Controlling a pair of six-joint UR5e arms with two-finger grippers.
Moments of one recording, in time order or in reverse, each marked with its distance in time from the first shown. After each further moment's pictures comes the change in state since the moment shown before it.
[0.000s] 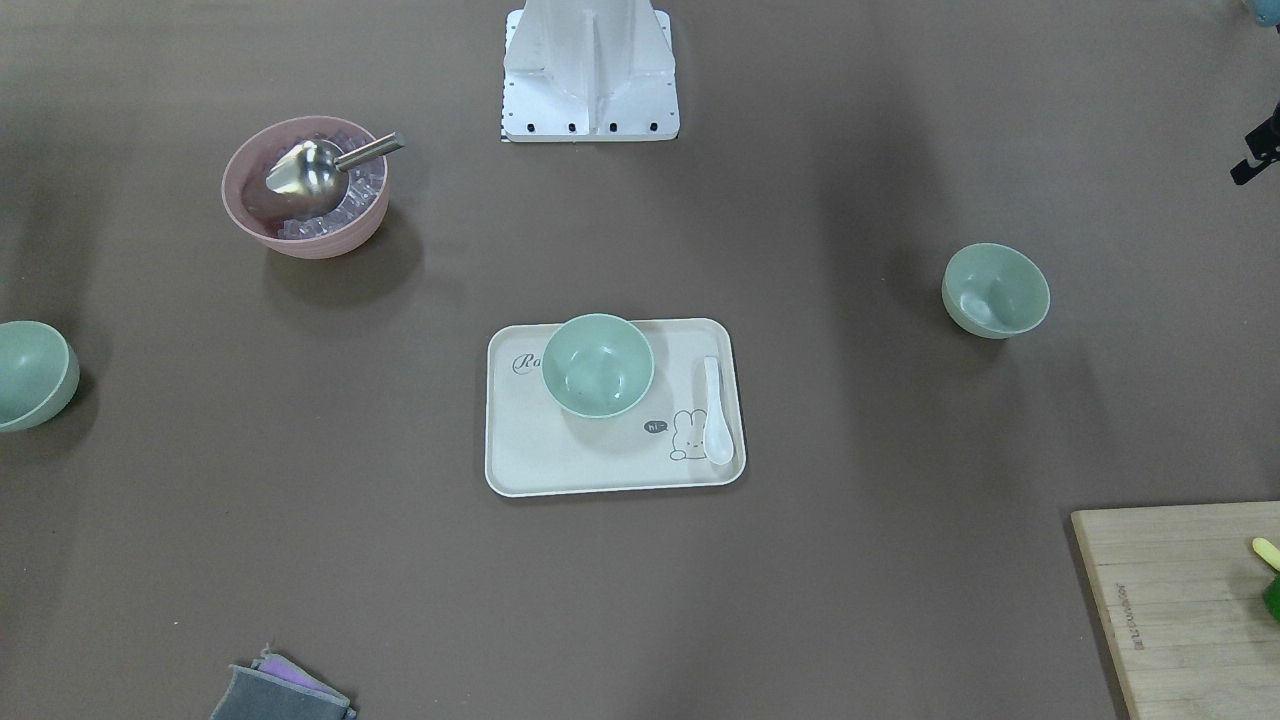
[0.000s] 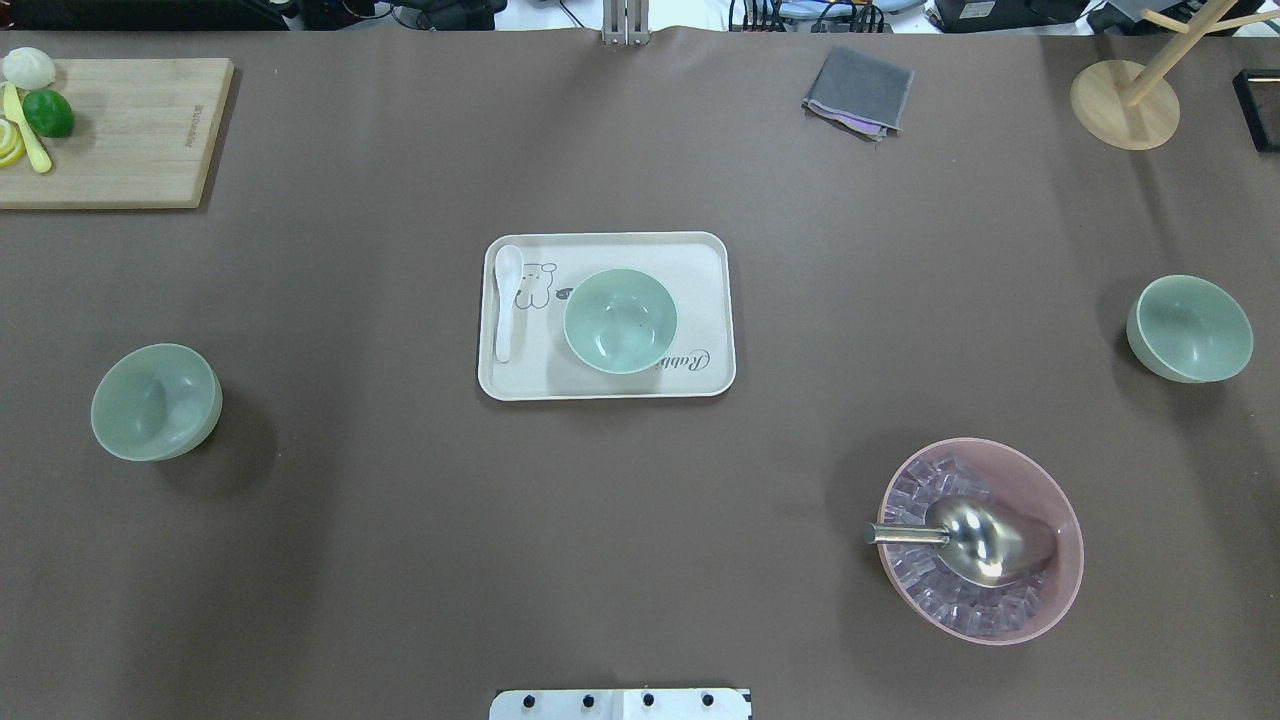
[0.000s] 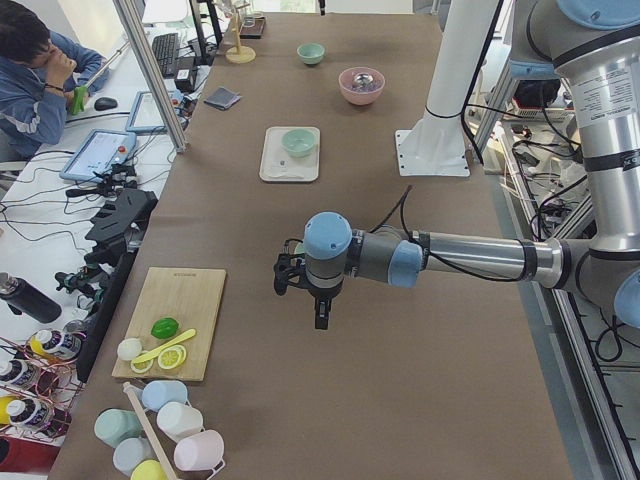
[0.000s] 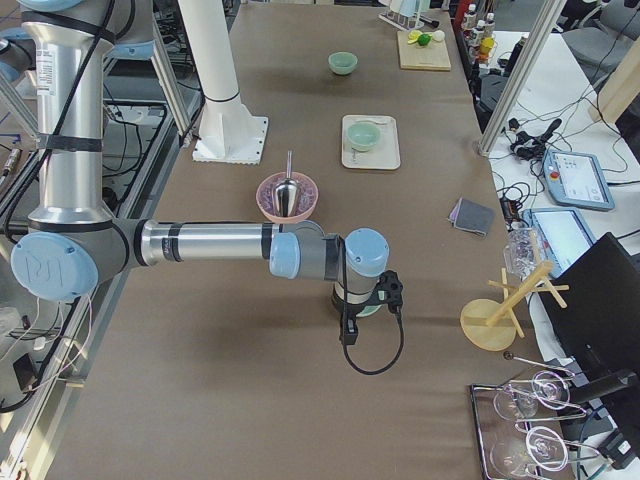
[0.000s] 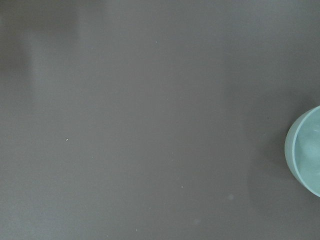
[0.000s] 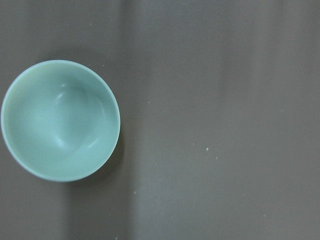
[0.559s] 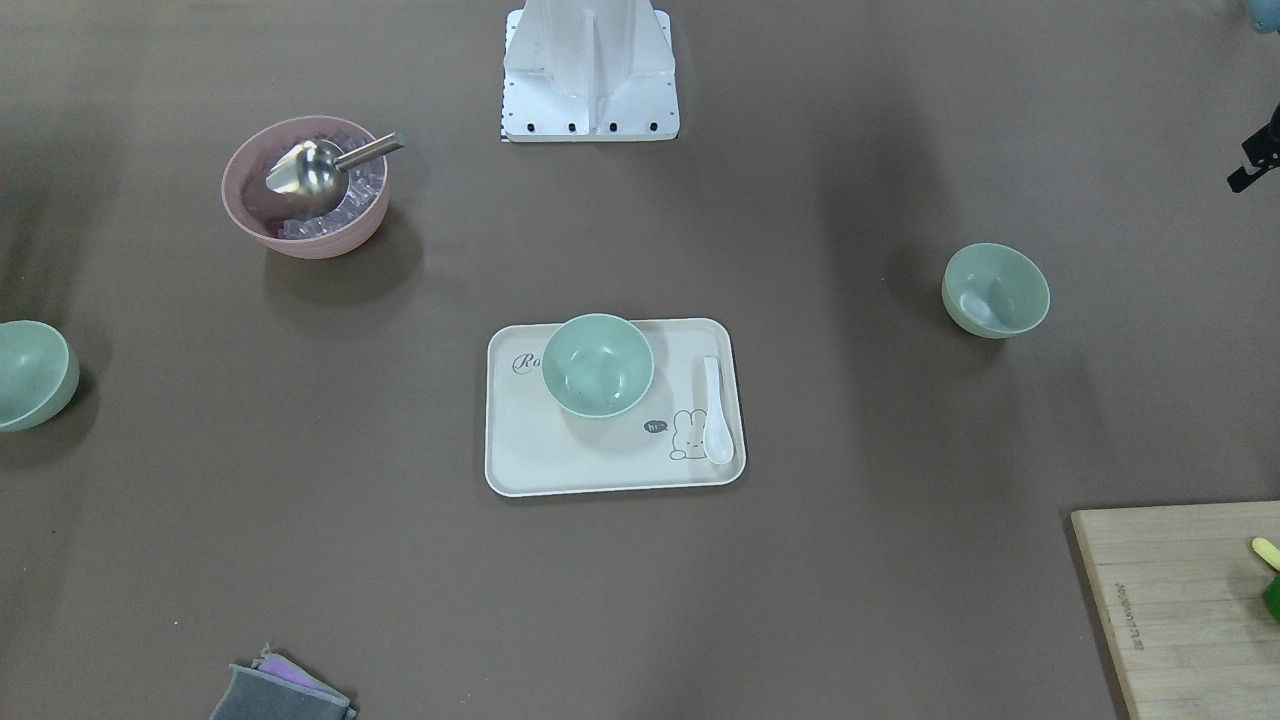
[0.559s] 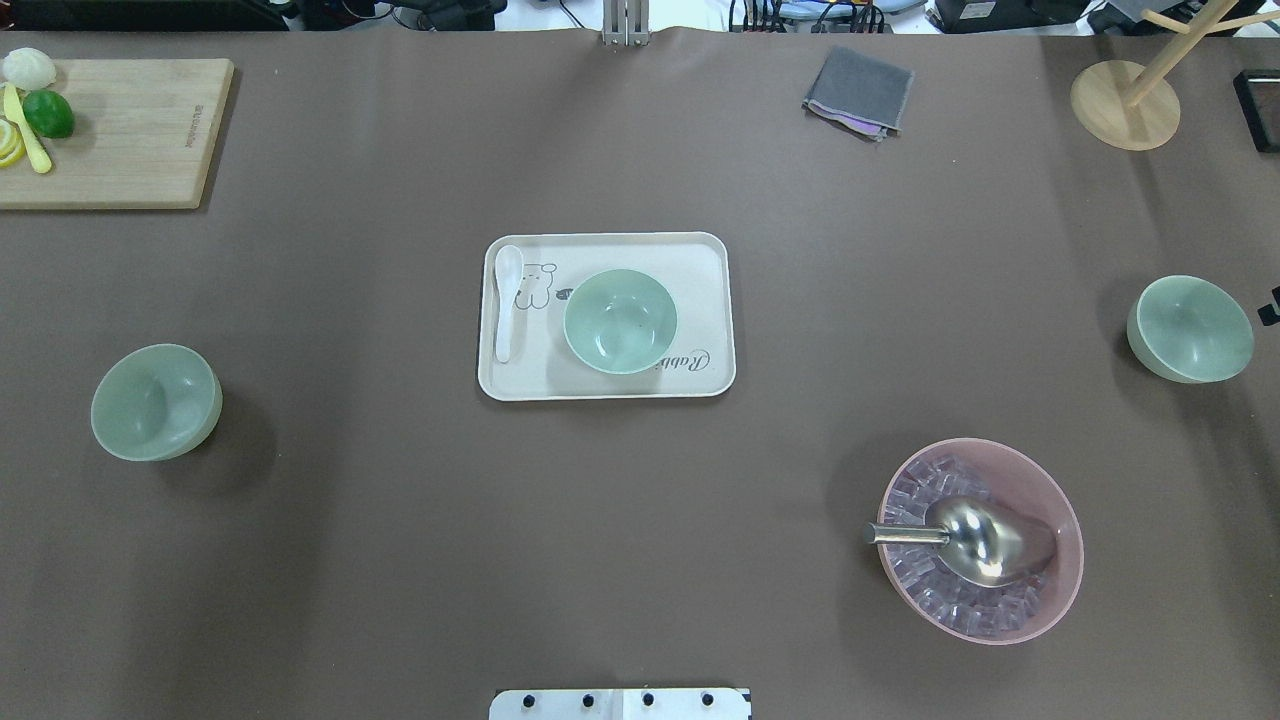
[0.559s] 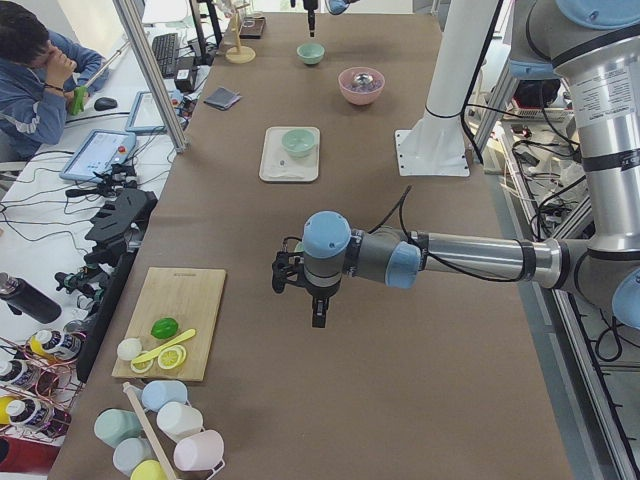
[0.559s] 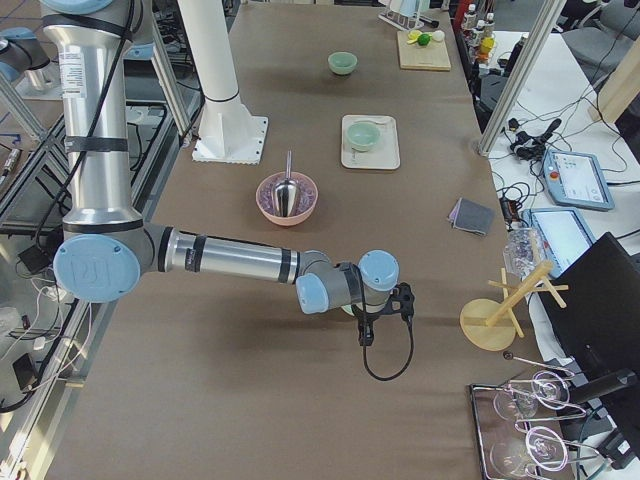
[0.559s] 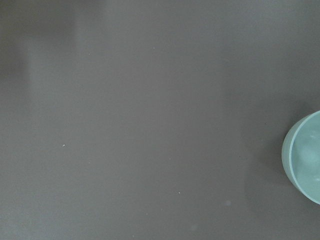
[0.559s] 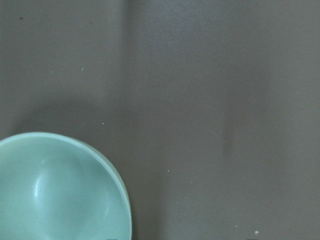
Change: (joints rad) left arm 0.003 -0.002 0.003 -0.023 -0.002 -0.011; right arm -0.151 0.080 -0.237 0.391 0.007 0.333
